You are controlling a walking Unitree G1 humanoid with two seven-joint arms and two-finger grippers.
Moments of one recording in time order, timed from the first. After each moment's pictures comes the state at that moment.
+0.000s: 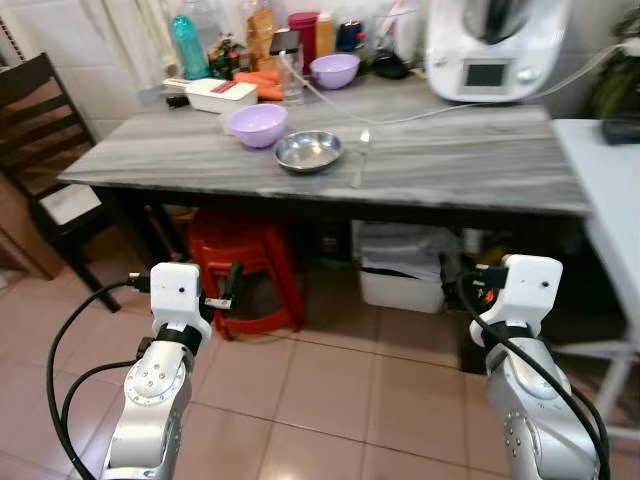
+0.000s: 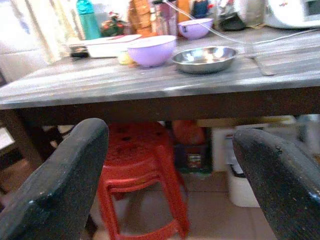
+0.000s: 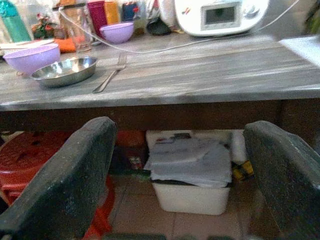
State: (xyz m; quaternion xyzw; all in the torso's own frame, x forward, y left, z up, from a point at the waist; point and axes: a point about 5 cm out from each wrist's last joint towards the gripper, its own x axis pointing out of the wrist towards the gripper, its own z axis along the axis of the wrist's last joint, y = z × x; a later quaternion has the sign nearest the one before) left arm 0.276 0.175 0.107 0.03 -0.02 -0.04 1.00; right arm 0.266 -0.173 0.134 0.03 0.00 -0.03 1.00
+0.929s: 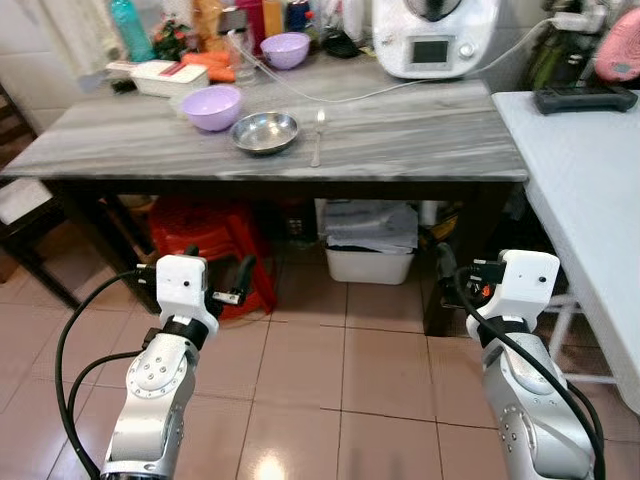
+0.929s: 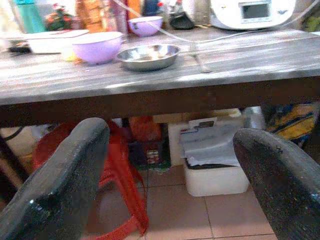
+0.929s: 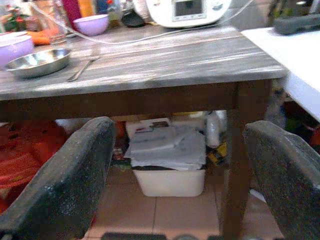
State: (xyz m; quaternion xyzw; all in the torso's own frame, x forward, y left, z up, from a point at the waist) left arm 0.278 0.167 0.112 0.01 -0.03 -0.08 1.00; right arm 0.269 -0.171 0.139 0.03 -0.01 -0.02 1.00
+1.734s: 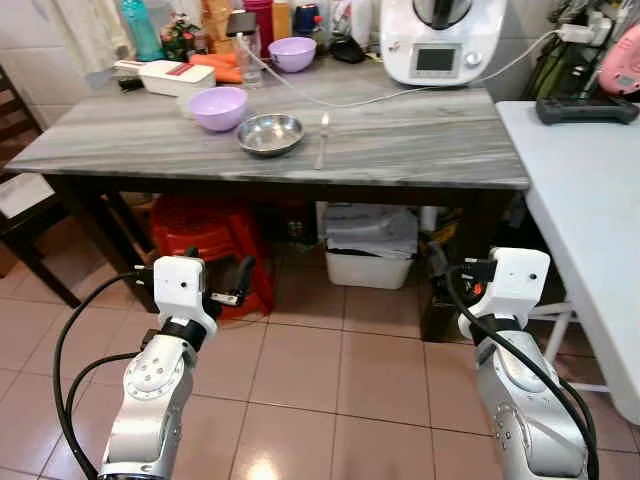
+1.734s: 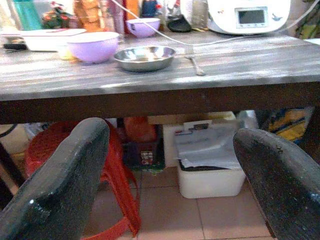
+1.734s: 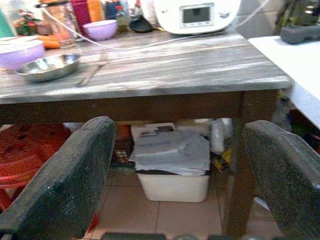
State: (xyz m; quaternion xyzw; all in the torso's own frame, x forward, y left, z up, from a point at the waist) left arm 0.276 0.168 0.110 0.00 -0.02 -0.09 1.00; right arm 0.270 -0.166 0.140 0.03 -0.01 -0.01 1.00
